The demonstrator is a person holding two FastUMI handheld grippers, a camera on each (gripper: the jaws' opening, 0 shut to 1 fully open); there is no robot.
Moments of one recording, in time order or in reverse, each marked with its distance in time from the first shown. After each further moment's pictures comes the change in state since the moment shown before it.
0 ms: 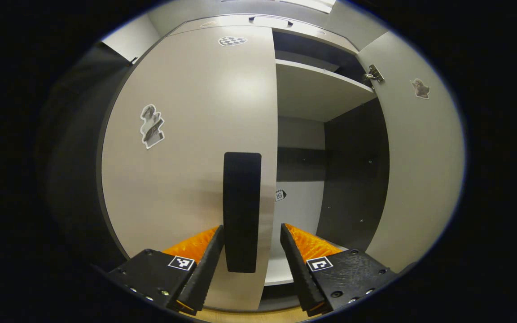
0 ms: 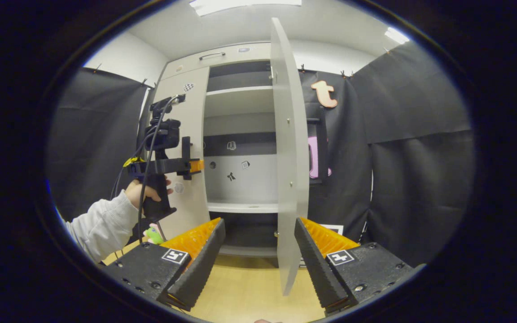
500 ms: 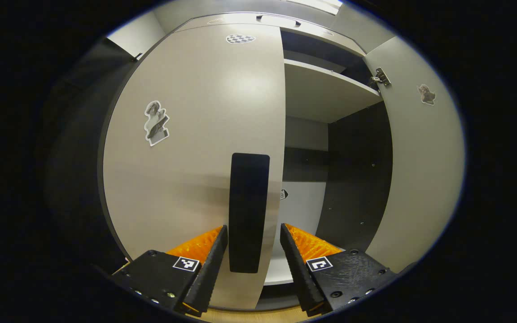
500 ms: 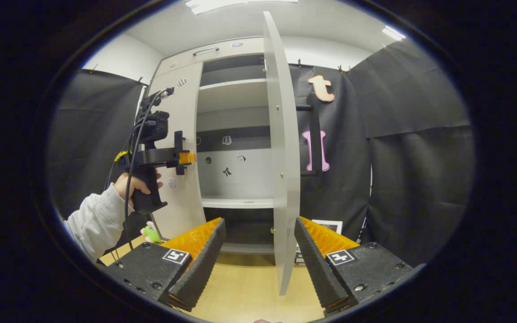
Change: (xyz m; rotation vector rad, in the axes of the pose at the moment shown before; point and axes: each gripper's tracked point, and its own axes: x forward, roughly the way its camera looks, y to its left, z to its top) left arm 0.000 0.004 0.001 -0.034 0.012 0.002; right arm 0.015 -0.008 -0.010 0.001 0.023 0.001
